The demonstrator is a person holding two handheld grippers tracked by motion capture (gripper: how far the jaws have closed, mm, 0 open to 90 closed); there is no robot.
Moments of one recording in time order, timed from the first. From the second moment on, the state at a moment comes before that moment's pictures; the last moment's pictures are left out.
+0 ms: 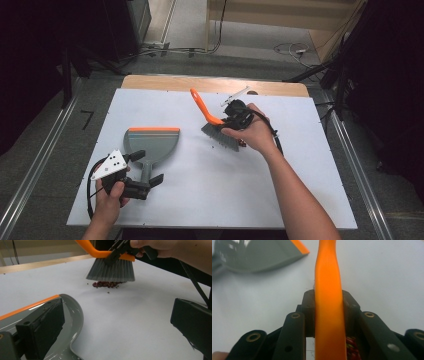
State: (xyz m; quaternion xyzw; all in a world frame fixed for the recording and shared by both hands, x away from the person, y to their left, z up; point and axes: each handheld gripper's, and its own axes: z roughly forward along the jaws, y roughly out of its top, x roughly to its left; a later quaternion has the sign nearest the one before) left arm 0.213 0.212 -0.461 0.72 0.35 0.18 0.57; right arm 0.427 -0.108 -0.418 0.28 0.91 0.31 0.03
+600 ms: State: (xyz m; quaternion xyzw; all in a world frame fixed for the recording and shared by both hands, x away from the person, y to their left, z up) left arm 0.212 0.215 -0.461 0.72 0.35 0.18 0.57; right arm 0.442 -0.100 -0.449 0.40 0.87 0.29 0.02
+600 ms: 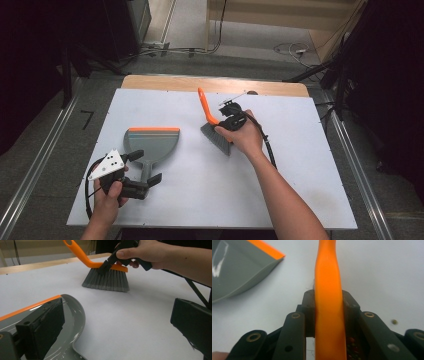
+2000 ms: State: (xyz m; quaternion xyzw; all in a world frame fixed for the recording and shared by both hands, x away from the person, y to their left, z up) left arm 0.213 0.211 -0.462 0.73 0.35 0.17 0.57; right arm 0.438 -0.158 -0.441 0.37 0.88 0.26 0.14
